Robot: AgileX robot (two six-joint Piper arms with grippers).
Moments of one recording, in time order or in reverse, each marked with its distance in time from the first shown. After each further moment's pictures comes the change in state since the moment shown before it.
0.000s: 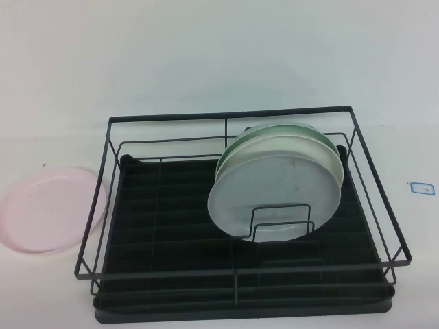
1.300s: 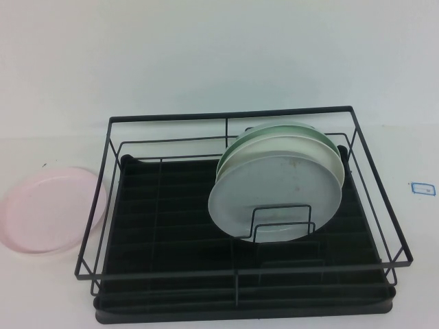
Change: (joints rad) right arm 0.000 0.000 0.000 0.167 -0.959 0.096; left arm 0.002 0.090 -0.665 -0.327 -0.068 0.584
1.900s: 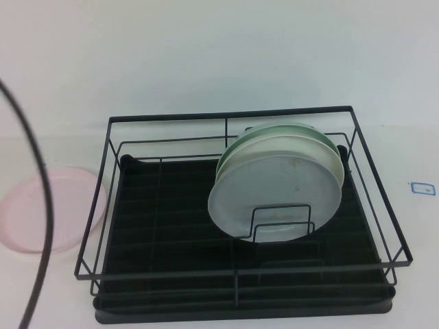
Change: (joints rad) right arm -0.001 0.287 -0.848 0.210 0.837 -0.405; left arm -0.046 0.736 -0.496 0.516 0.757 -0.343
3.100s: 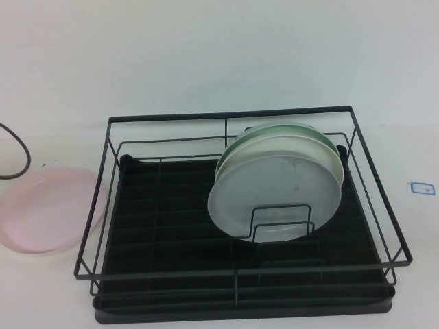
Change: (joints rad) right arm 0.225 0.239 0.130 0.408 0.493 -0.672; left arm 0.557 0.986 -0.021 -0.775 -0.073 0.493
